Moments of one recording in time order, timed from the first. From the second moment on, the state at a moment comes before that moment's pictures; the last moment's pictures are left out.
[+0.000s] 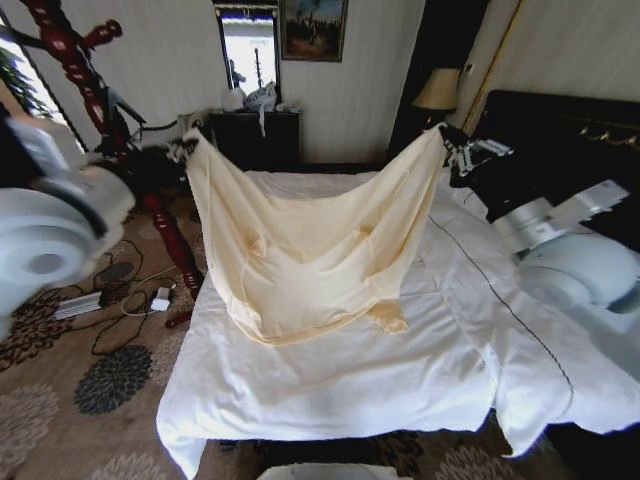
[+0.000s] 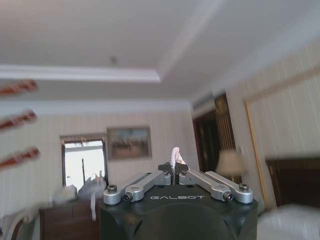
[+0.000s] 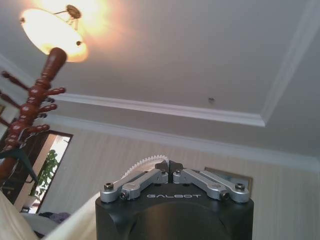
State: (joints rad) left arm 0.20 -0.21 -0.40 -2.21 -1.66 0.40 -0.46; right arm -0.72 0.24 0.43 2.23 1.16 0.06 0.27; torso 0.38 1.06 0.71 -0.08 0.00
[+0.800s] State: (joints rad) left arm 0.45 -0.36 -0.25 -2.02 -1.39 0.42 -0.38; right arm -0.31 0.50 -0.06 1.89 0.98 0.06 0.28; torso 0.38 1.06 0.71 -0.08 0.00
